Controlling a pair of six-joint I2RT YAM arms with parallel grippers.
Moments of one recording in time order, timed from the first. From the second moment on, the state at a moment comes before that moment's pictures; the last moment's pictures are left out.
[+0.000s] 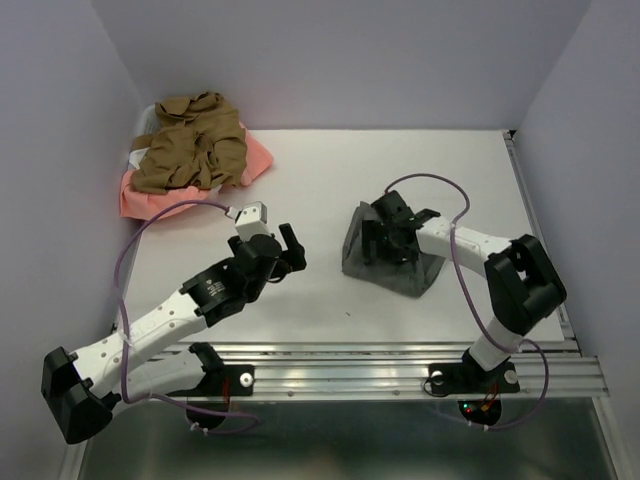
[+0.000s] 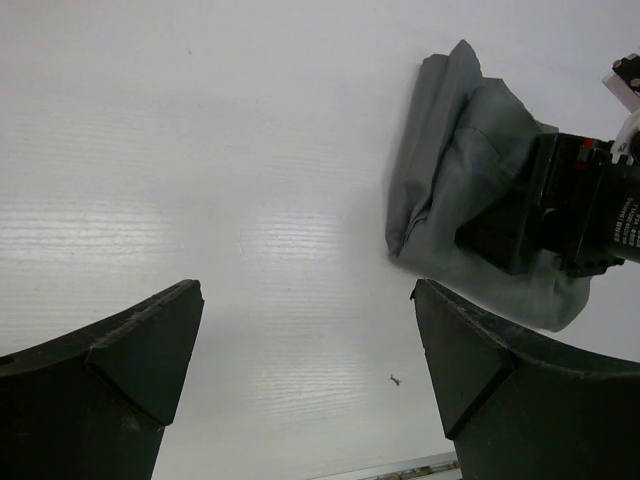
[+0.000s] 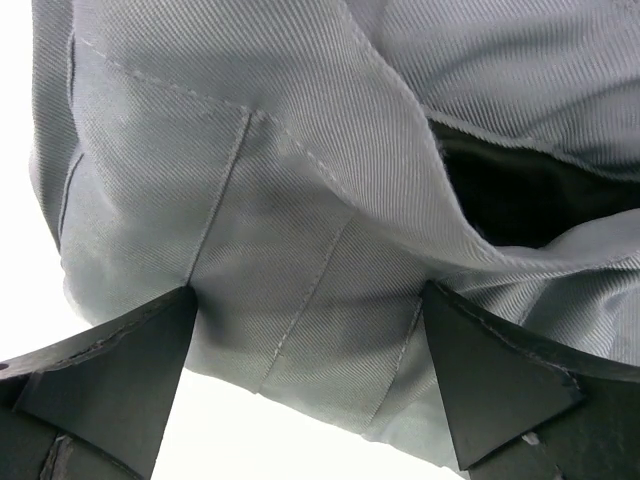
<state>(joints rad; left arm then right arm) -0.87 0.90 0.75 -0.44 -0.53 -0.80 0.57 1.68 1.08 -0.52 0.14 0.52</state>
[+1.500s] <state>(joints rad) -0.75 1.36 0.70 -0.02 -0.21 -0.61 0.49 1.59 1.07 -0.28 -0.35 0.16</state>
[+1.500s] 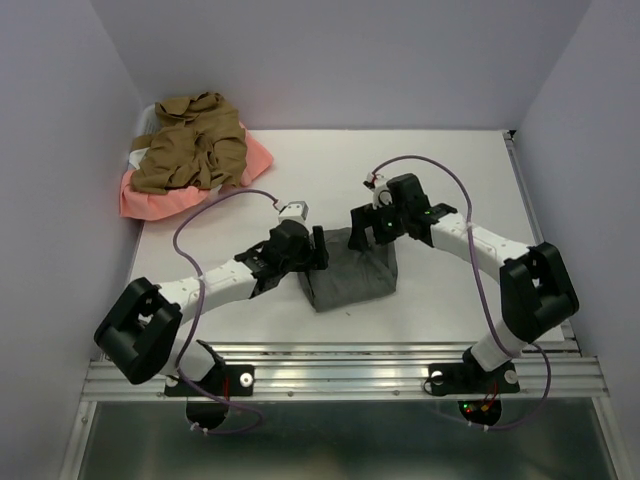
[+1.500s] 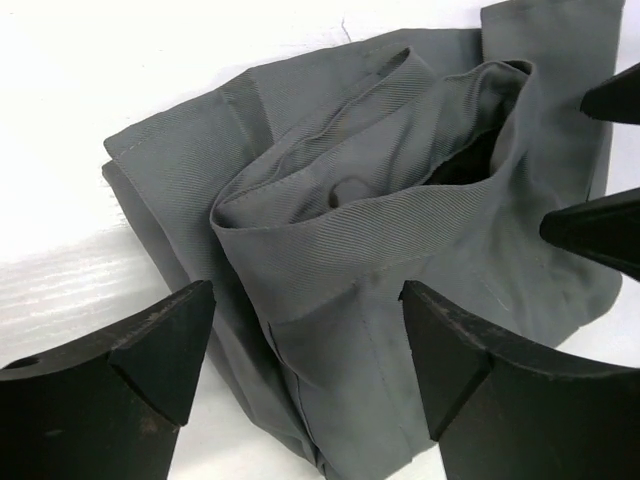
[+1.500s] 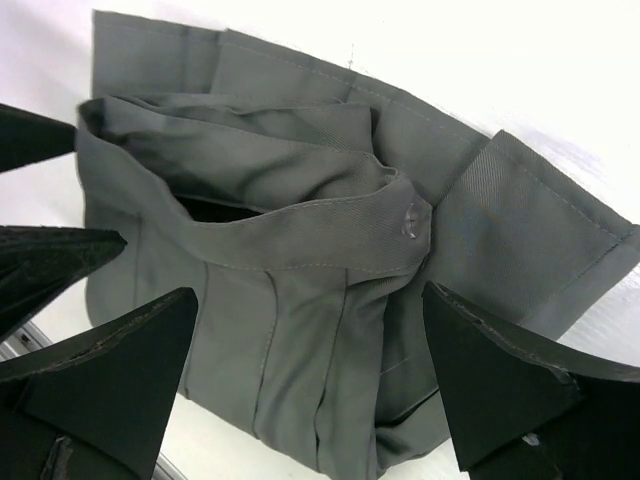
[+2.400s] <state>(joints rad) -0.70 1.39 0.67 0.25 0.09 -0.52 0.47 1.62 1.11 -0.29 -0.39 0.24</state>
